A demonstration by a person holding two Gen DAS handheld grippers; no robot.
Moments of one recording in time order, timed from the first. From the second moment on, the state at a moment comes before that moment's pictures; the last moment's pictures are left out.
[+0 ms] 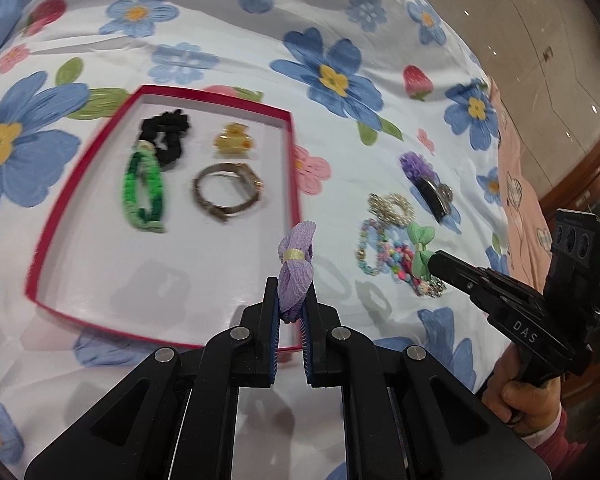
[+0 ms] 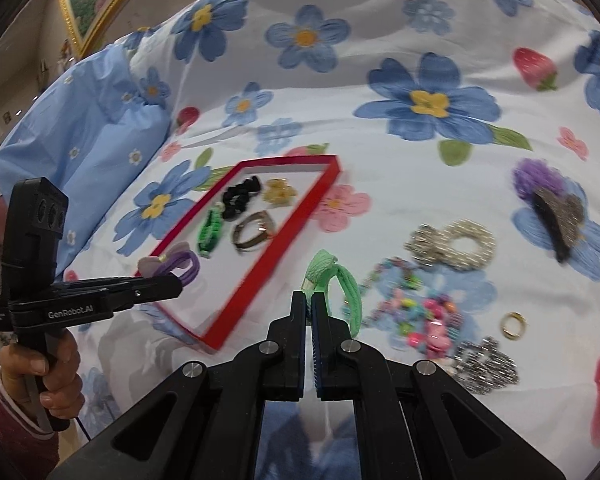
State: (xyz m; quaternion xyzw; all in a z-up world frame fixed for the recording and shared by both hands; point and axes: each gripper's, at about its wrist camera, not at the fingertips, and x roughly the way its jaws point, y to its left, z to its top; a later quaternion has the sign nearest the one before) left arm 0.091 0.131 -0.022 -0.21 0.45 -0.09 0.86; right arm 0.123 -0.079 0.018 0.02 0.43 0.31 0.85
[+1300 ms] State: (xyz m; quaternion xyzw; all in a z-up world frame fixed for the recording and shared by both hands) left arm 0.126 0.229 -0.093 -0.29 0.49 0.00 0.83; right arm 0.167 0.077 -0.049 -0.05 0.50 0.38 0.78
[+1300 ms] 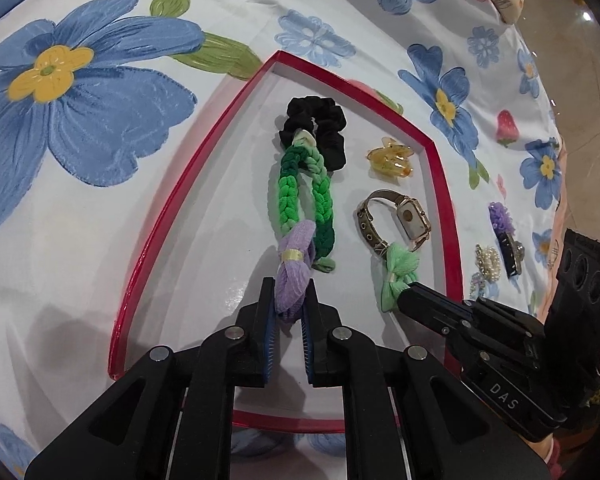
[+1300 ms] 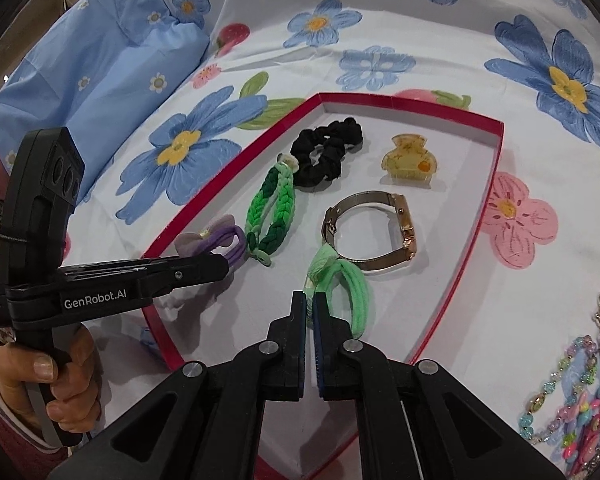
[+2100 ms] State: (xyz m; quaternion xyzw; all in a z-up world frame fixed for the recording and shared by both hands) left arm 0.102 0.215 -0.055 -0.26 0.47 0.02 0.85; right arm 0.152 0.032 -0.012 0.00 0.47 0.36 0.80
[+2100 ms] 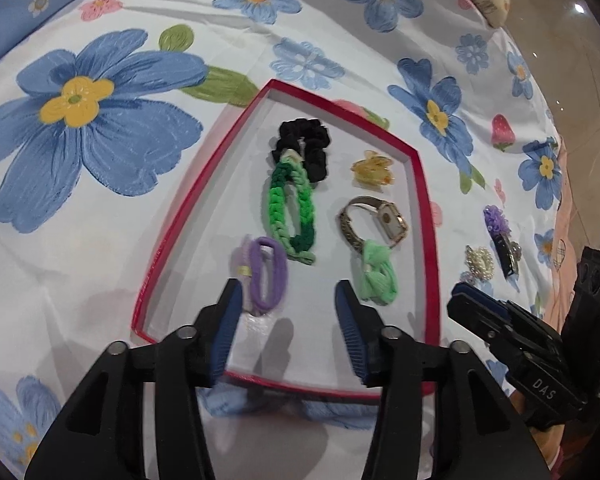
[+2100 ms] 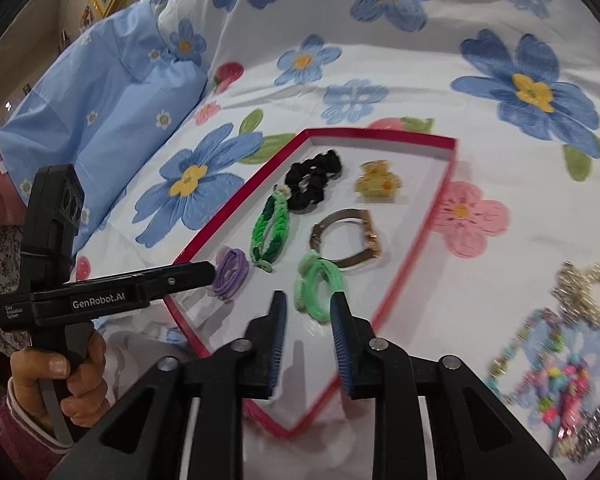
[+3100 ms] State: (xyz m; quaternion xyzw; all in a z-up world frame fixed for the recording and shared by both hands) left arm 0.111 0.073 -0.016 -0.18 0.48 -0.10 0.85; right arm 0.115 -0.195 -0.009 0.10 0.46 0.19 0.86
